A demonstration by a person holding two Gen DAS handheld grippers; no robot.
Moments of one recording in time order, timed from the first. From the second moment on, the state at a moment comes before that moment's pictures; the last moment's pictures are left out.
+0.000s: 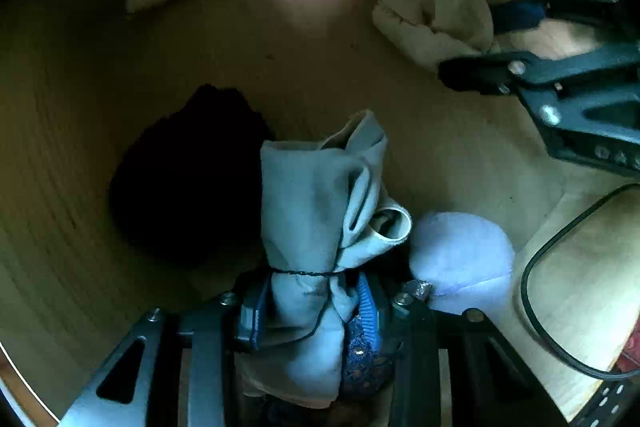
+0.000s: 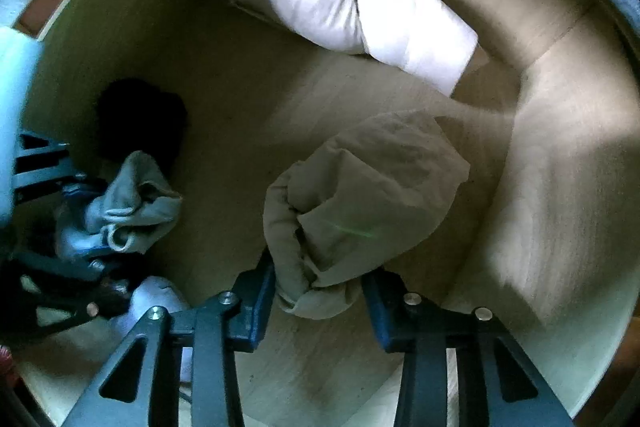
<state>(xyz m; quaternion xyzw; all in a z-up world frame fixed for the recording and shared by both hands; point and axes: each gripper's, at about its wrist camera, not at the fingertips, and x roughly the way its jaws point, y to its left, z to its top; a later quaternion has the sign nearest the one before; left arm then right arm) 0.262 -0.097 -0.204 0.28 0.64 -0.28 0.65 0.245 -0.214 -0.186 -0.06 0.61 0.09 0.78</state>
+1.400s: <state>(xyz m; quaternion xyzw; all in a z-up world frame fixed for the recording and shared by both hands) 0.232 -0.118 -0.193 0.28 0.65 -0.28 0.65 0.386 -0.275 0.074 0.06 0.51 0.07 0.85</state>
